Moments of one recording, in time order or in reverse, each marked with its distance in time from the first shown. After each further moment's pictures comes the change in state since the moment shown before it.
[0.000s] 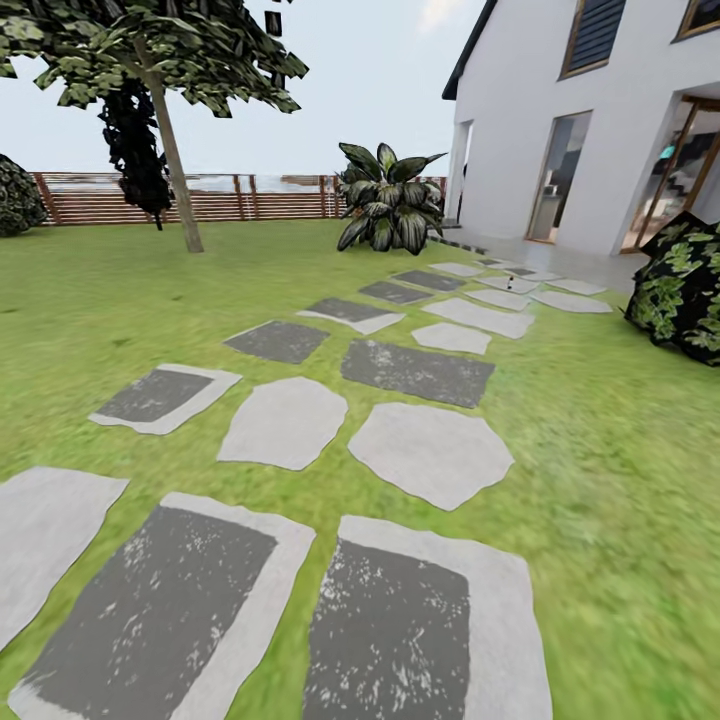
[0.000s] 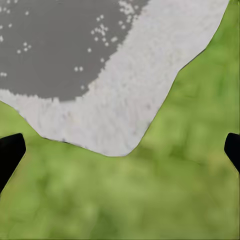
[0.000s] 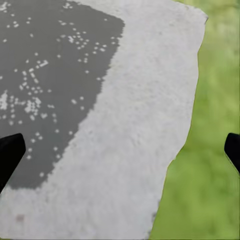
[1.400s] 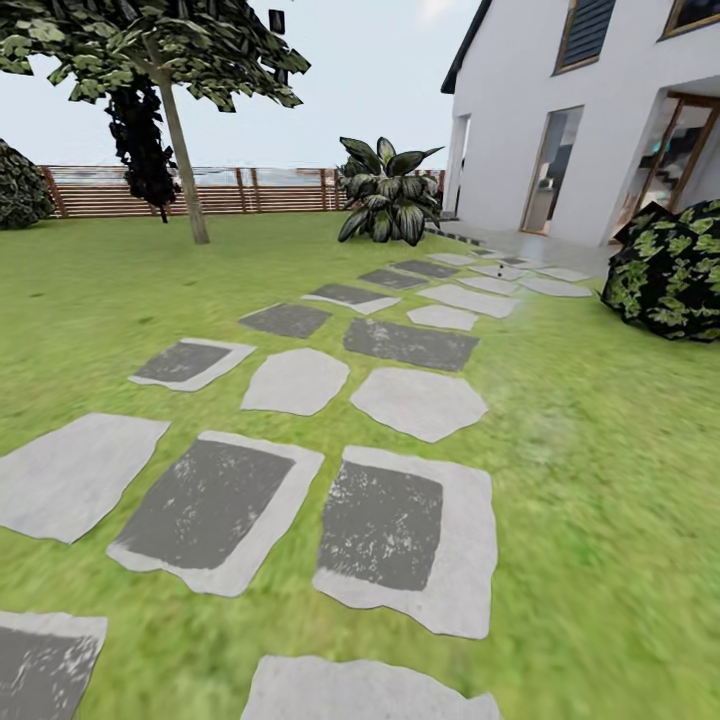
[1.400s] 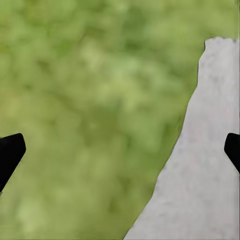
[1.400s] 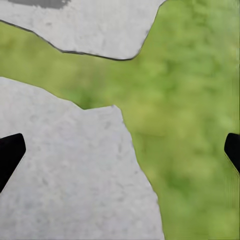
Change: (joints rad) left arm 0.000 -0.004 0.001 0.002 0.000 0.000 0.000; right arm 0.000 -0.001 0.007 0.001 0.004 0.048 0.003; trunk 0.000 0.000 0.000
